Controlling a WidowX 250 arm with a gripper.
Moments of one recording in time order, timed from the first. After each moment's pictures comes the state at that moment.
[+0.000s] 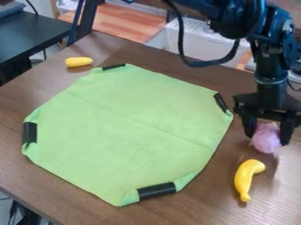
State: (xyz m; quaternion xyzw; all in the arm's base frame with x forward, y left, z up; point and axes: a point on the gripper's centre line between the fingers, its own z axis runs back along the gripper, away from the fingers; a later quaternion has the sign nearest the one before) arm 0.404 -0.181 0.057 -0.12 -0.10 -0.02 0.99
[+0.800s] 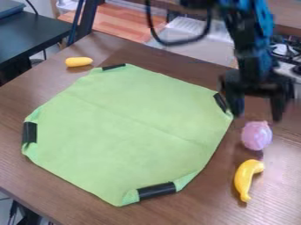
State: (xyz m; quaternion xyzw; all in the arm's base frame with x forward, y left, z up) arm 0.409 -0.150 0.097 -0.17 -0.14 -0.01 0.98
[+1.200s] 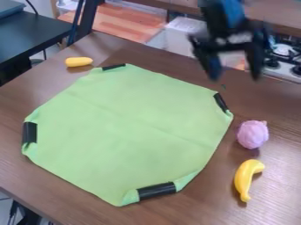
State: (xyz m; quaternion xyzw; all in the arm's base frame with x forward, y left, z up) arm 0.374 -0.102 0.167 -0.19 -0.17 0.00 0.97
